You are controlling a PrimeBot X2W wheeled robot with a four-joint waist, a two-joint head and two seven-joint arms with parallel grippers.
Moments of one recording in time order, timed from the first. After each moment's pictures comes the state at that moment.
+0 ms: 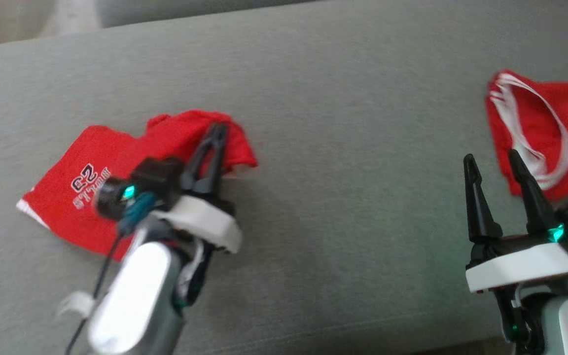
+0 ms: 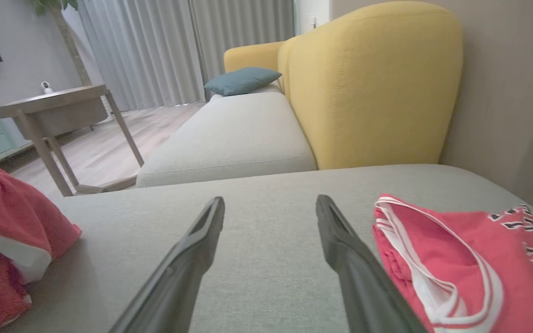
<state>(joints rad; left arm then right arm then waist) -0.30 0.12 -0.42 0.08 -0.23 0.08 -0.07 0.01 -0.05 0.01 -0.19 0.18 0.12 0.08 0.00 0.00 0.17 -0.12</state>
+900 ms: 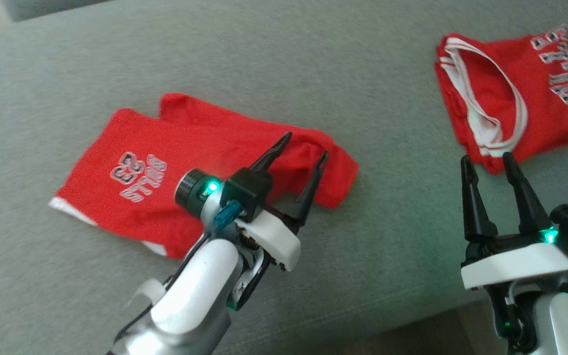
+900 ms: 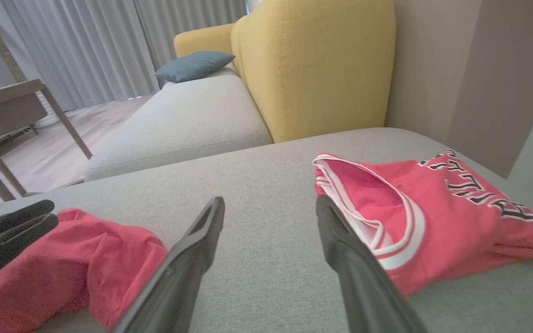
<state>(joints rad) -0.49 0.06 -0.74 0.38 -0.28 0.05 -0.23 -0.01 -0.05 0.01 -0.09 0.23 0.12 0.00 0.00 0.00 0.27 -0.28</state>
